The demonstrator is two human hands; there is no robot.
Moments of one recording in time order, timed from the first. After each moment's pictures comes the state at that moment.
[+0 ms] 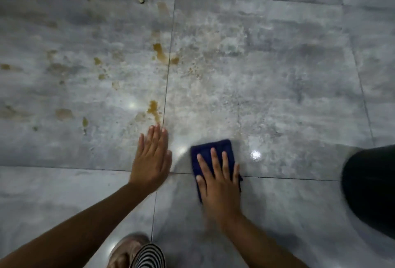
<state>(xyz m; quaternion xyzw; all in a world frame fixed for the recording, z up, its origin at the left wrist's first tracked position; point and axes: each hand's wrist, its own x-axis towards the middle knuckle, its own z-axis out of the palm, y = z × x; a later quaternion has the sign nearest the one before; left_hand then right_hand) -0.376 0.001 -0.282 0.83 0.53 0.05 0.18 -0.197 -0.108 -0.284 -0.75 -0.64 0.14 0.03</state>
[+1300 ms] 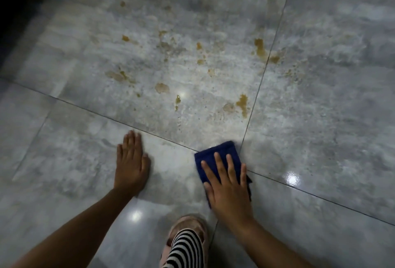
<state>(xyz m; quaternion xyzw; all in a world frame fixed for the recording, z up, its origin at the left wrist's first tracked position) -0.618 -0.058 -0.285 0.65 0.75 -0.01 0.16 -0.337 -0.097 -0.283 -0.59 -0.79 0.17 0.02</state>
